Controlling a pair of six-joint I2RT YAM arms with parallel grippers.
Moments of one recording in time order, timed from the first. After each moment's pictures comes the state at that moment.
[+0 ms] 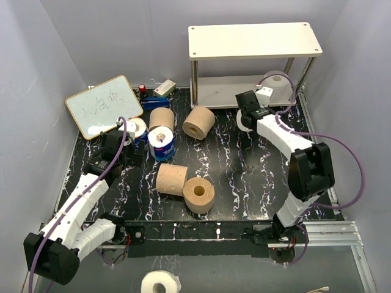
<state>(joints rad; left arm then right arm) -0.33 0.94 0.78 -0.60 -0.36 0.02 0.35 1.73 1.35 -0.51 0.63 0.48</state>
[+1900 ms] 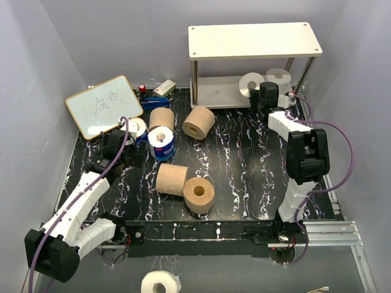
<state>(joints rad) -0.34 0.96 0.78 -0.60 -0.35 0.03 0.10 1.88 1.32 0.10 0.22 1.50</state>
